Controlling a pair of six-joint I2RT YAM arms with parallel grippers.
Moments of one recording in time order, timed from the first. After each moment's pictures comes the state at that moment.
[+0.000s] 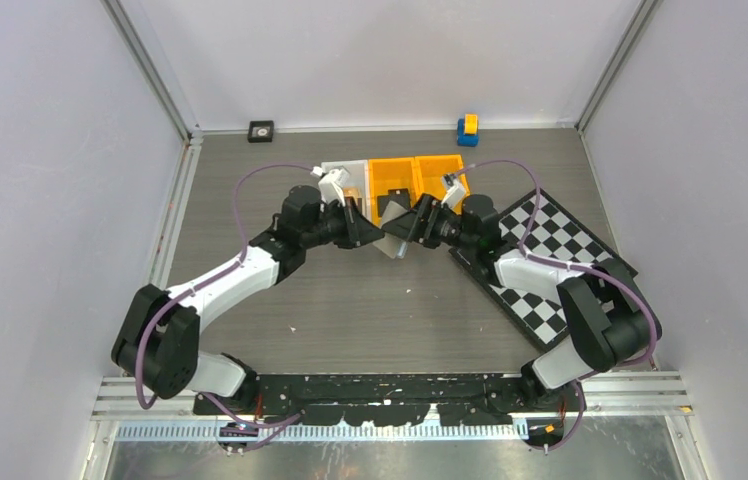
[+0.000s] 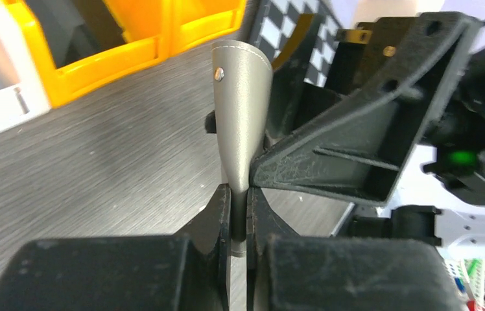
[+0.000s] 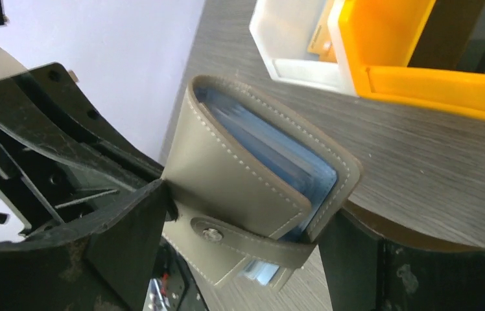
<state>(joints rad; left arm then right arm) -0.54 1.39 0.84 0.20 0.44 -0.65 0.44 1.51 0.67 0.62 -0.51 0.87</state>
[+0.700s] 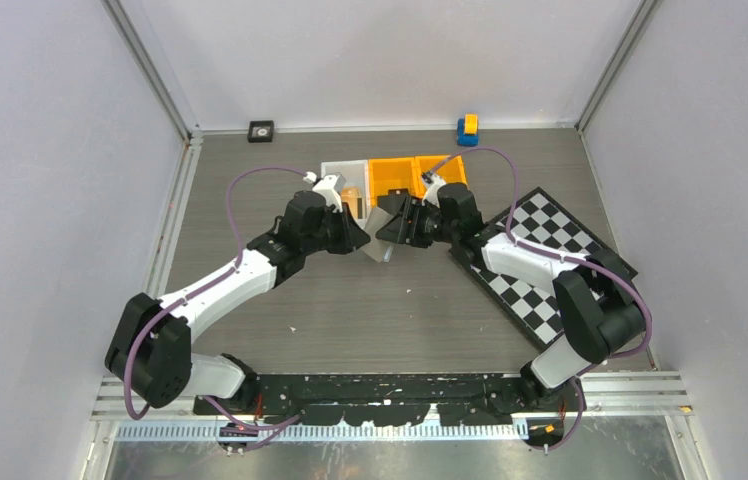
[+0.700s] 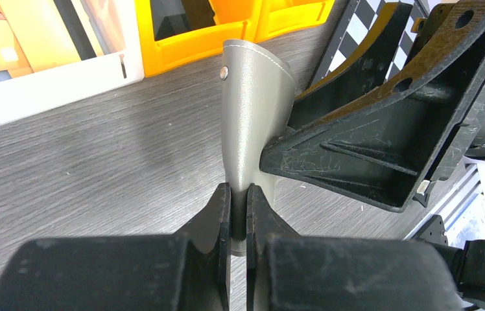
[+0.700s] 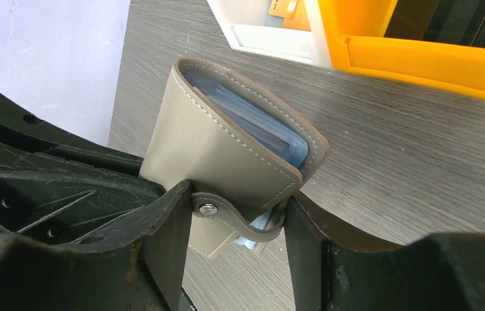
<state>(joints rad) -0.58 1.34 0.86 -0.03 0.17 -0.54 0.52 1.57 0.86 0.22 -0.40 0.71</state>
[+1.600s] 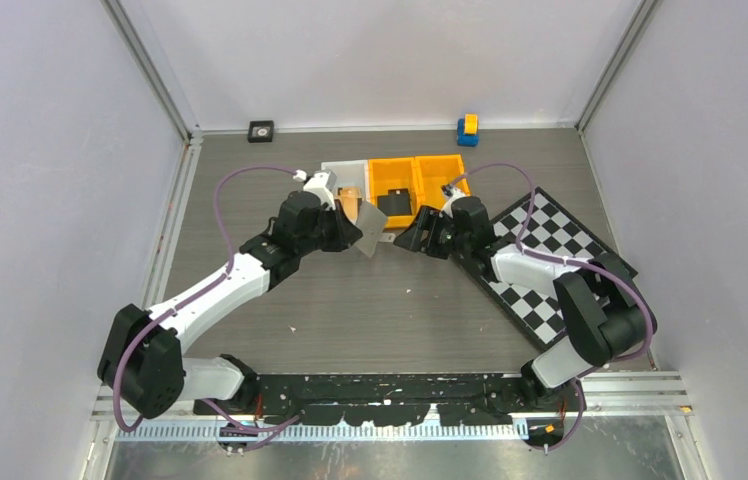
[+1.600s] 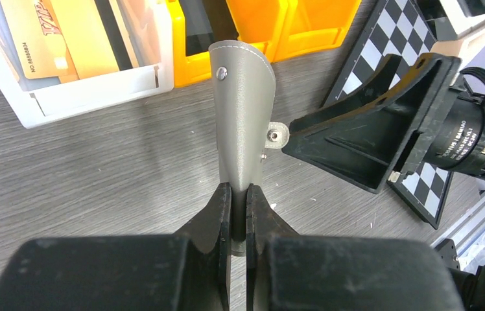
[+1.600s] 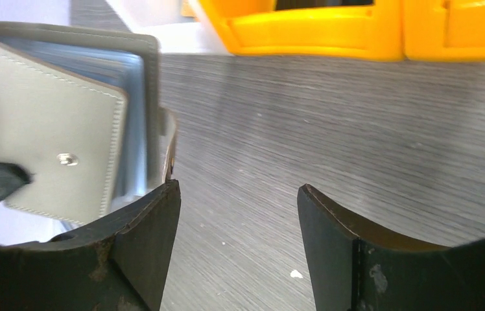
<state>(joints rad) -0.58 1.28 0.86 -0.07 0.07 -0.54 0.47 1.54 0.74 0.22 -0.29 0.69</state>
